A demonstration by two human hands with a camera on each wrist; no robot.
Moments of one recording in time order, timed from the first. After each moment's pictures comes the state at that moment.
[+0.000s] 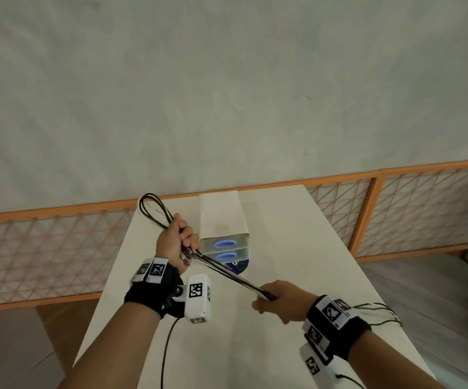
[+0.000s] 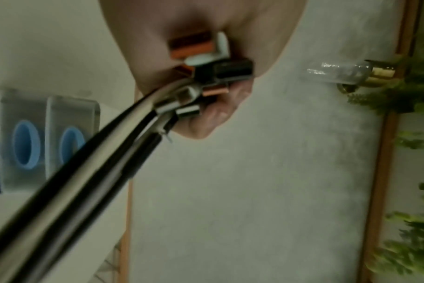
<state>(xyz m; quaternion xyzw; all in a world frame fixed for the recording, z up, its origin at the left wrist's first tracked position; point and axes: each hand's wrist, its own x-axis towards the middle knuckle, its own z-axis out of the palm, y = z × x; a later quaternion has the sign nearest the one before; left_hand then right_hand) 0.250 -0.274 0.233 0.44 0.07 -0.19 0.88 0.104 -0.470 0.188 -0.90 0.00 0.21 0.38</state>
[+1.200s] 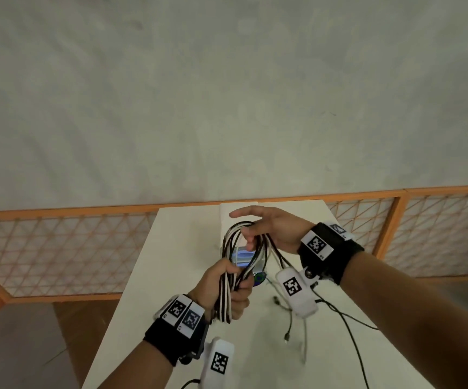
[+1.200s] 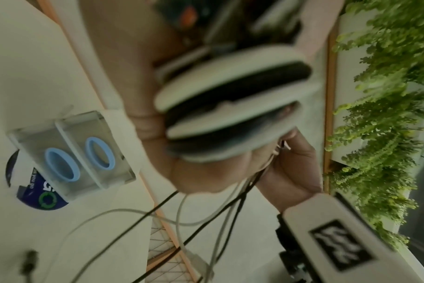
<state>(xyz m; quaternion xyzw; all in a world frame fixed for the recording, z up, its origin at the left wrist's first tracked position) 0.183 -0.260 0.227 0.47 -0.13 -0.52 0.70 0.181 -0.438 0.318 -0.68 -0.08 0.18 0.71</state>
